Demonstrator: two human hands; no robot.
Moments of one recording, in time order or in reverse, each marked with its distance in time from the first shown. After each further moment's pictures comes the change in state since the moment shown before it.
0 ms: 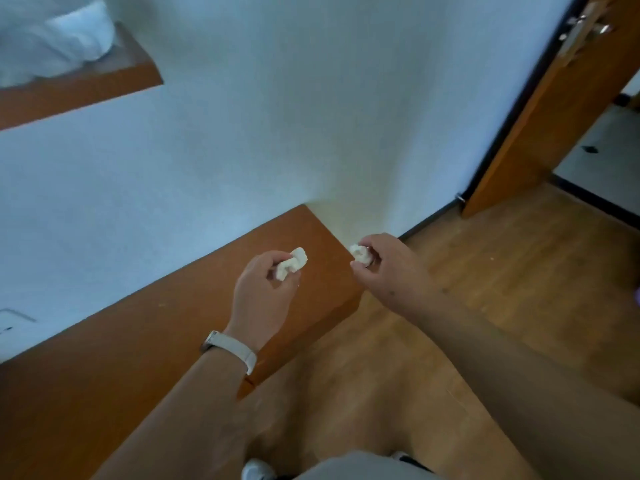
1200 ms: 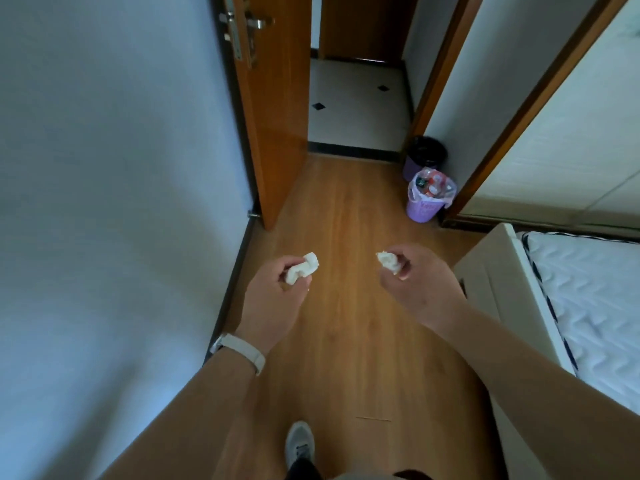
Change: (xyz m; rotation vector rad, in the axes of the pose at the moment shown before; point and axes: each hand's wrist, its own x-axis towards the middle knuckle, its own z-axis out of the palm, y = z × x) left_hand 0.260 0.283 0.466 -0.203 -0.831 0.373; right_hand 0.100 0.371 -0.274 -0.042 0.512 0.848
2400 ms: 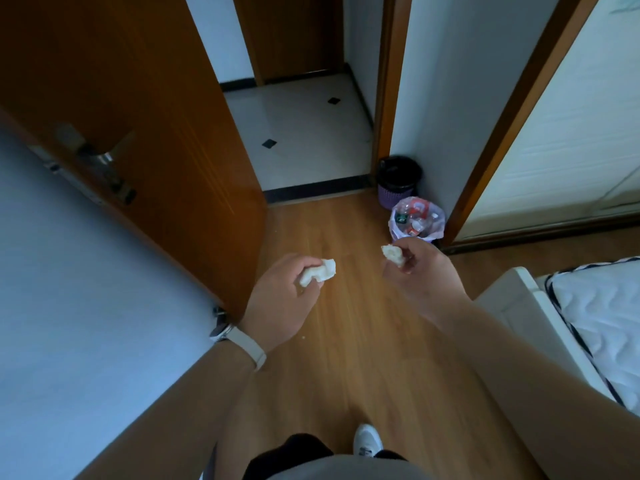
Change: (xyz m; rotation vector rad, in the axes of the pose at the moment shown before) left_hand 0.445 0.138 0.192 0.257 -0.338 0.357; right_hand 0.417 0.144 -0.109 0.222 0.190 0.220
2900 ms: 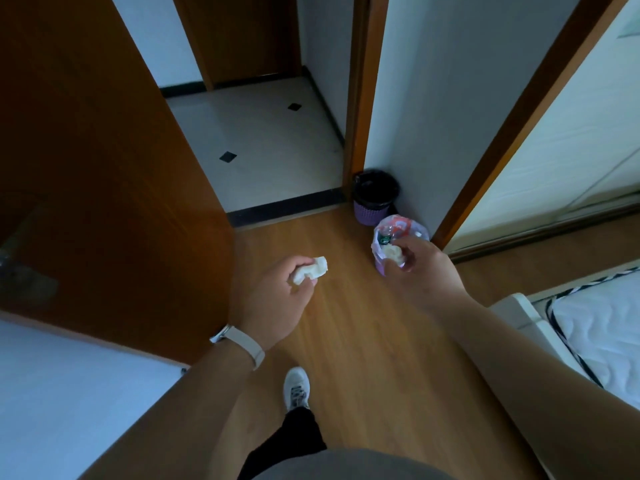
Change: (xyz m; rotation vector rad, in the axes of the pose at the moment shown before) left_hand 0.210 -0.088 -0.007 -0.163 -0.087 0.010; right_hand 0.185 -0.024 0.037 -0.126 0.112 0.107
